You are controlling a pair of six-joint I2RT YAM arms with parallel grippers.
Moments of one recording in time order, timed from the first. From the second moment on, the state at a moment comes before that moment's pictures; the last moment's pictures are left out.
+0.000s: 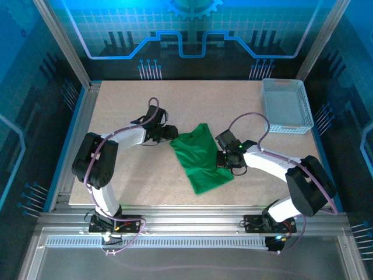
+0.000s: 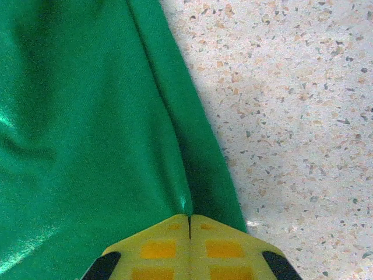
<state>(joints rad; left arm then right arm) -0.34 1.79 1.09 -0.26 0.23 -0.57 0.59 1.47 0.80 -0.55 0.06 0.65</state>
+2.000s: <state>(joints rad) -0.40 1.88 1.20 -0.30 0.25 -0.67 0.31 1.73 1.11 -0.46 -0.12 0.52</state>
